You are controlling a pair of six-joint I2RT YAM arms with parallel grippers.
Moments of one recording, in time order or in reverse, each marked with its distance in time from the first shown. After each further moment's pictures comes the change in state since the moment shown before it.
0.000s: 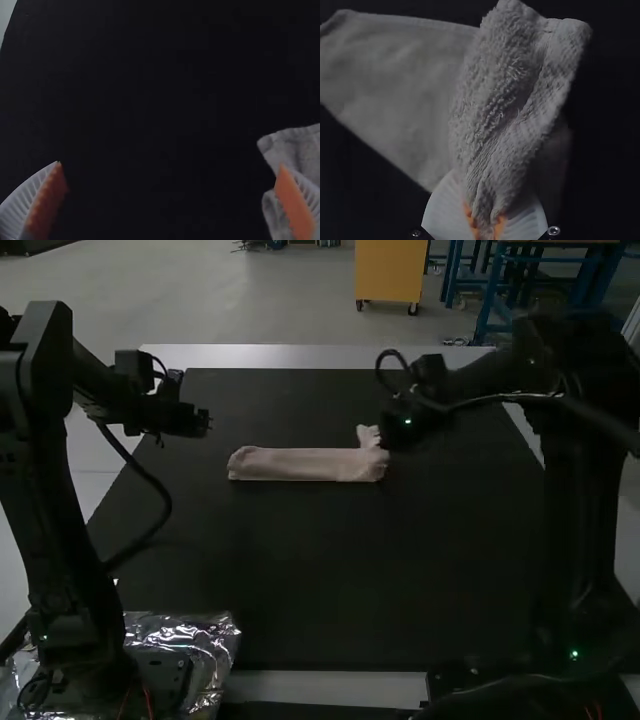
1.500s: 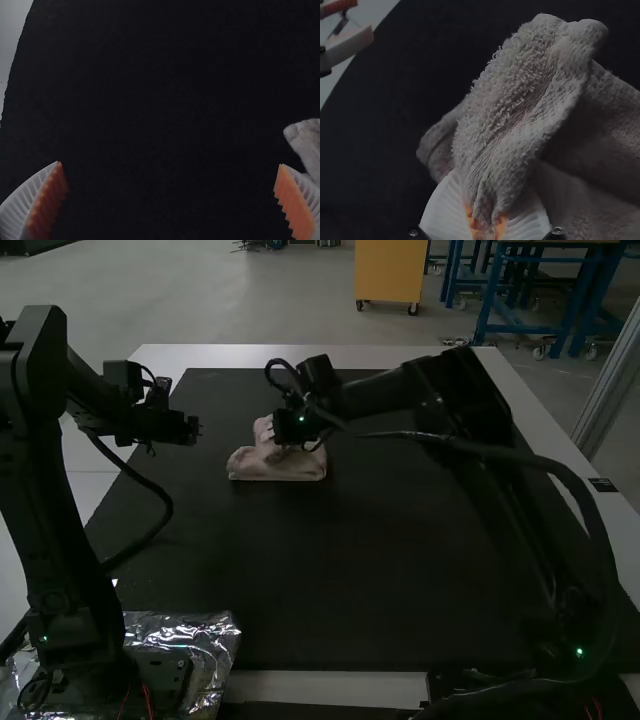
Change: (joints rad) left arm 0.048 -0.008 -0.075 0.086 -0.005 0.003; right arm 0.343 0.378 0.539 0.043 -0.012 0.167
